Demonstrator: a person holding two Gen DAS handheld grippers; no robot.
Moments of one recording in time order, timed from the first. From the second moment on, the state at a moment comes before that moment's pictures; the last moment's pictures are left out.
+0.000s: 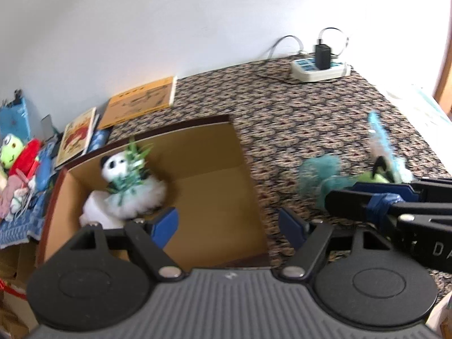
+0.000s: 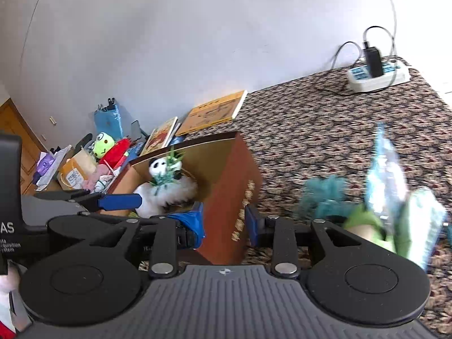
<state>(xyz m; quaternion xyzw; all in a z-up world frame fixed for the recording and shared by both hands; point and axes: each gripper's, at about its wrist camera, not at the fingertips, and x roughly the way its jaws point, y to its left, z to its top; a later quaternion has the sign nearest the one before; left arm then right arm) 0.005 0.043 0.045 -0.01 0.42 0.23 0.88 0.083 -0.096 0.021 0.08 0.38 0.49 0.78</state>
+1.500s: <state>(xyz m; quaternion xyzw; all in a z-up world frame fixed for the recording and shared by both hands) 0.096 -0.065 0.004 -0.03 0.37 0.02 0.93 0.178 -0.230 -0.042 0.17 0.45 0.32 0.81</state>
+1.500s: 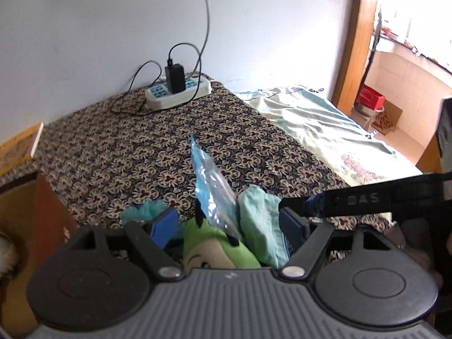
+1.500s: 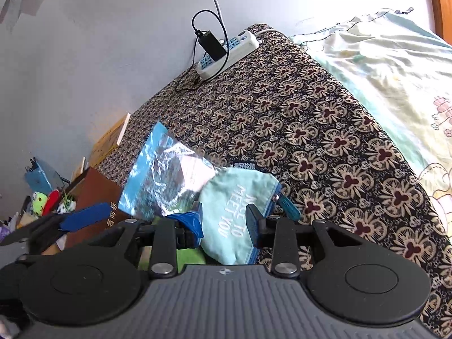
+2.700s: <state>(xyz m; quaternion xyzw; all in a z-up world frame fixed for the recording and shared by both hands) 0.078 -0.037 0.041 -0.10 0.30 0.02 0.95 0.176 -0.176 0.015 0.18 0.37 0.49 0.77</state>
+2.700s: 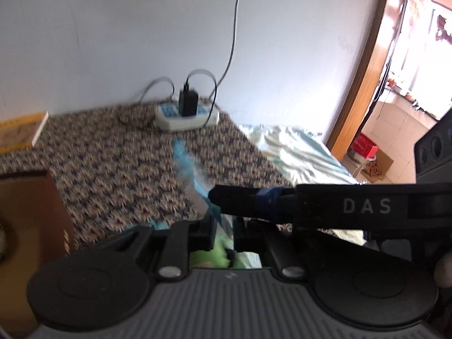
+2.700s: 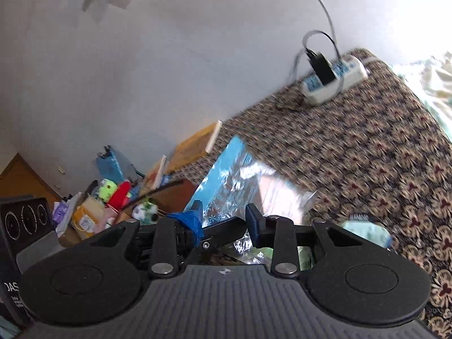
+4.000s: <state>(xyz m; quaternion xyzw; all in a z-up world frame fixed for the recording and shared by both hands) -0.022 0.208 0.037 -0.09 0.30 0.03 0.95 0.068 0.073 0.030 0.10 0.31 0.53 0.78</state>
